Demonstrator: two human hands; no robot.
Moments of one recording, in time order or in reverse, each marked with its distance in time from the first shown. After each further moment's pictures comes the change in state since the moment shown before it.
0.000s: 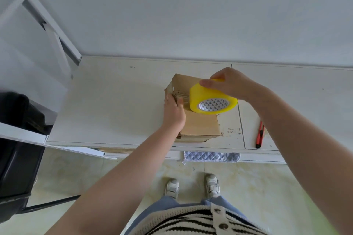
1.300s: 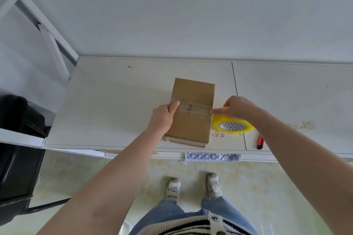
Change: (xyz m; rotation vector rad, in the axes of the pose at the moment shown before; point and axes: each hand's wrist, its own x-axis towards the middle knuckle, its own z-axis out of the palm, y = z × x) left_hand 0.028 -0.037 -0.023 0.349 -0.088 0.047; right_hand 0.012 0.094 0.056 -0.235 -0.114 0.285
